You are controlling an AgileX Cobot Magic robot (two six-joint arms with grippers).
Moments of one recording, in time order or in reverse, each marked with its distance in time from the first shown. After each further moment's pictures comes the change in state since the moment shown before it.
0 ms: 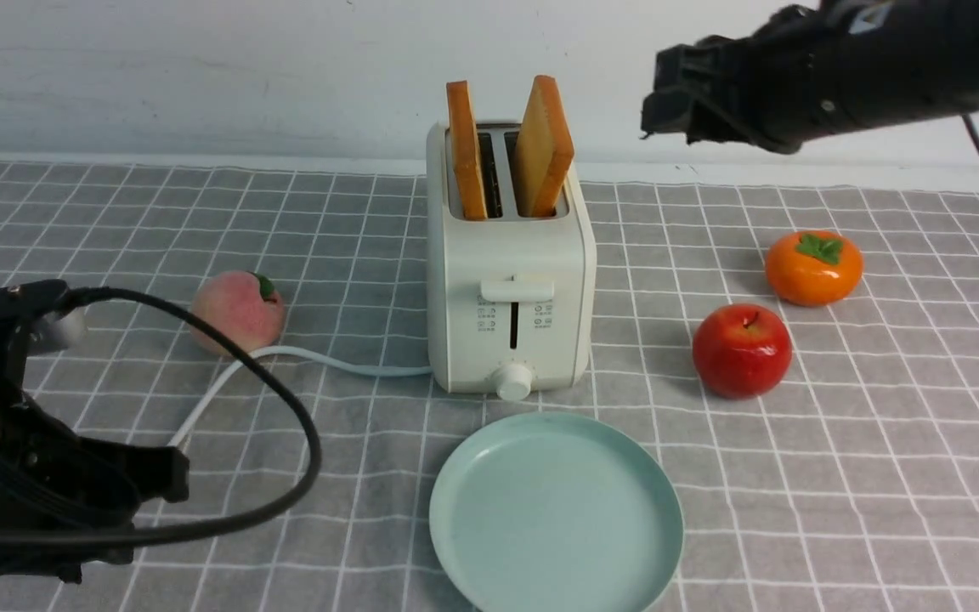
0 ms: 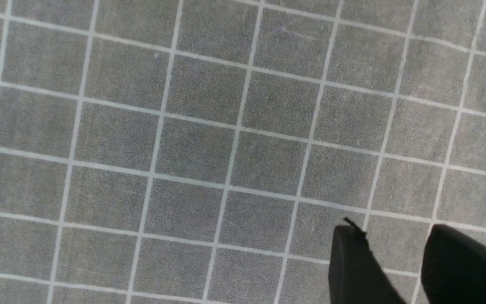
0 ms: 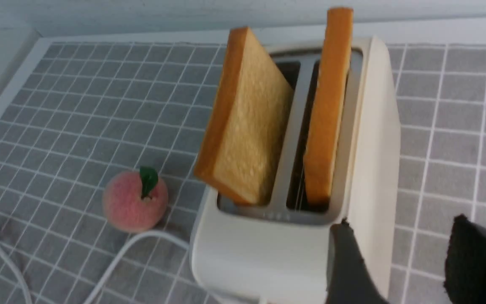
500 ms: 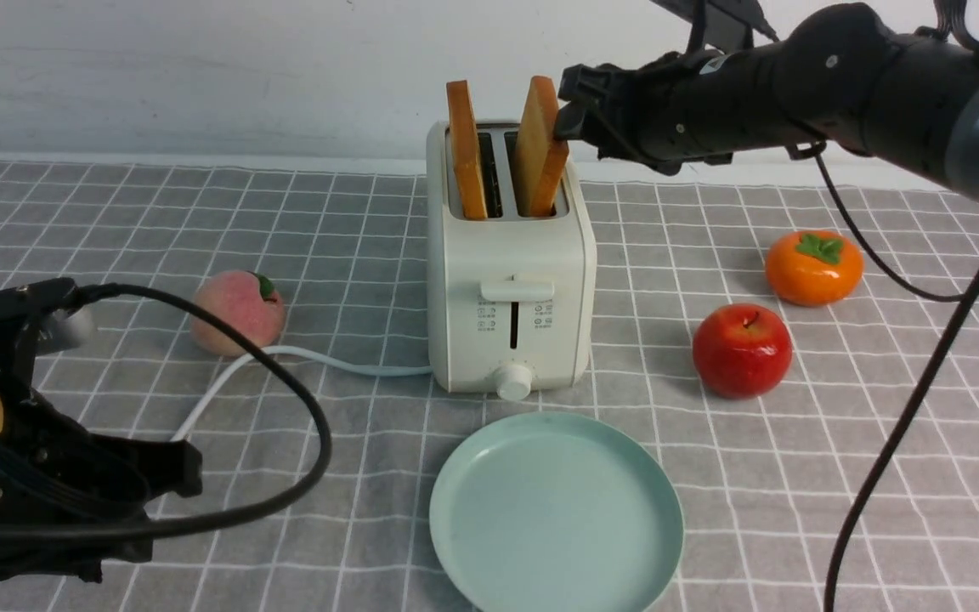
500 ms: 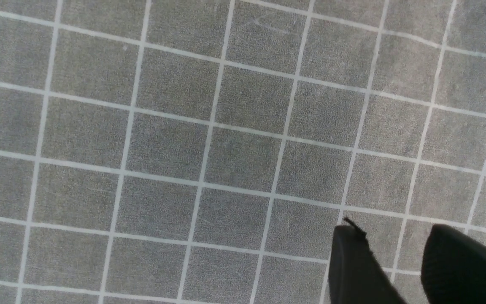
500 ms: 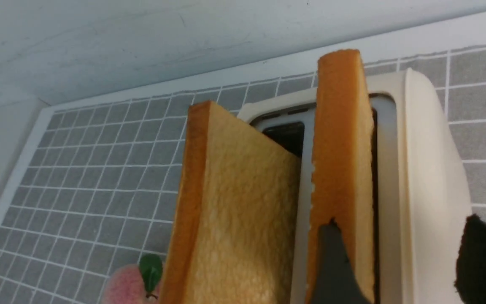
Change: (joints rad) right arm 0.000 0.285 -0.163 0.199 -0.145 -0.003; left arm 0.000 0.000 -0.003 -0.049 -0.012 0.014
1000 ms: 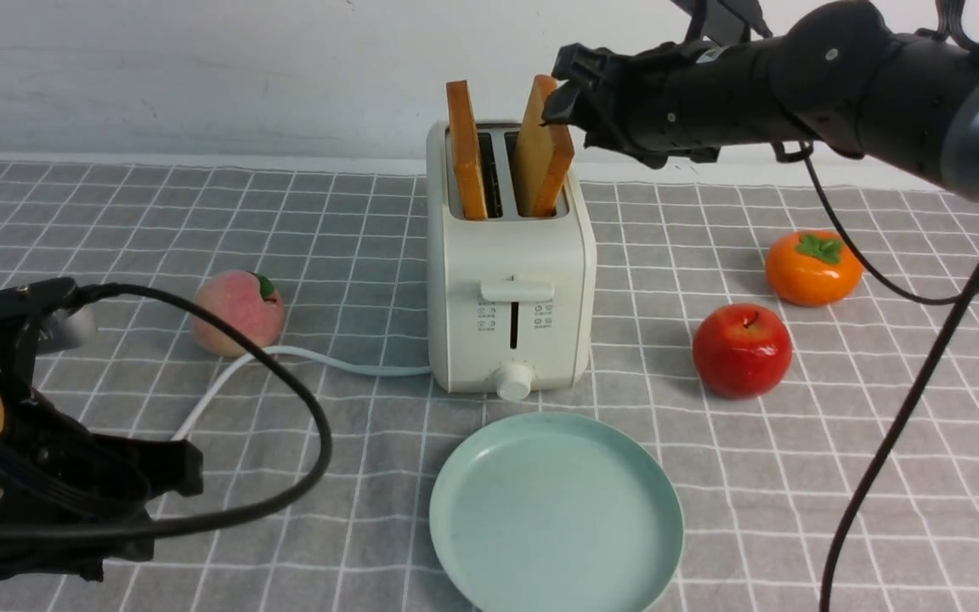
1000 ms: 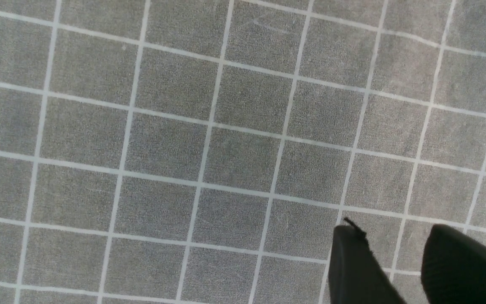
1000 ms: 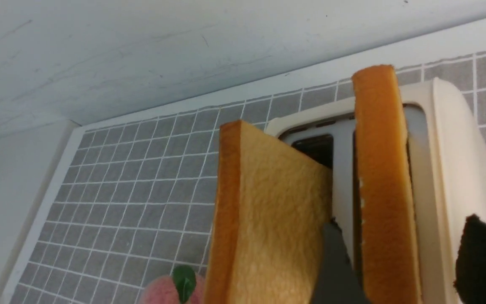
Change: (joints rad) right arm 0.020 0.008 -0.004 0.084 -0.021 -0.035; left arm 0.000 0.000 0.000 -0.001 -0.007 0.000
